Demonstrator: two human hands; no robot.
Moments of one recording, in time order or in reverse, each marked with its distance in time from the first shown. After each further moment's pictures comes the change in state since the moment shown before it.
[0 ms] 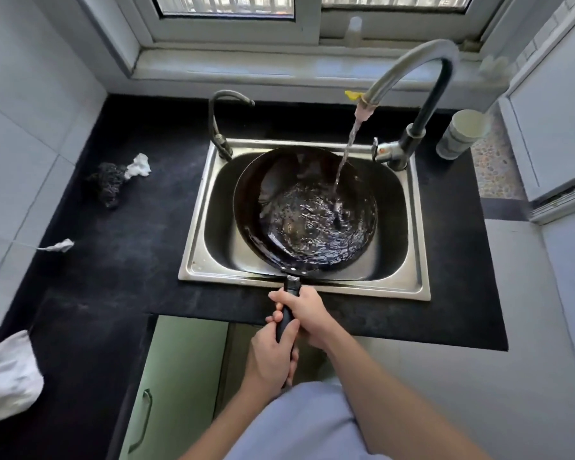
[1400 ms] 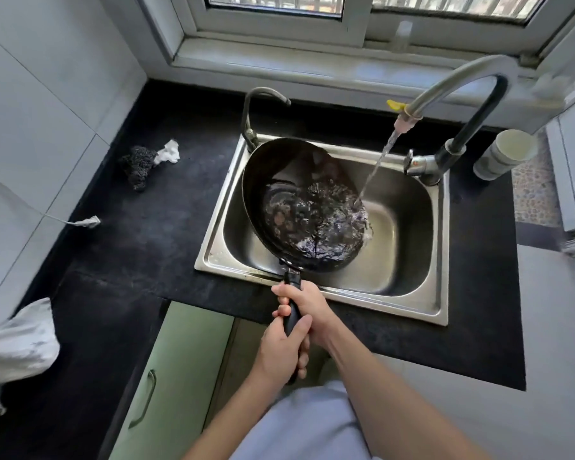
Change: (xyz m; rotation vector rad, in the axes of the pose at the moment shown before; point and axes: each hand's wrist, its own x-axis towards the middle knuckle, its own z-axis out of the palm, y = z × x) left_hand 0.006 0.015 0.002 -0.304 -0.017 -0.168; right_hand 0.011 -0.016 0.015 0.040 -0.163 -0.005
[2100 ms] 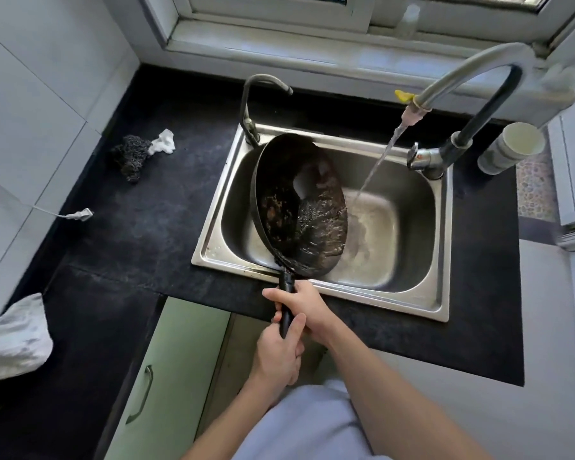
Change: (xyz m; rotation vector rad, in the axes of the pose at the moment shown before) left_hand 0.006 -0.014 -0.002 -0.077 0.039 -0.056; right_hand 0.004 0.004 -0.003 -0.335 0.055 0.030
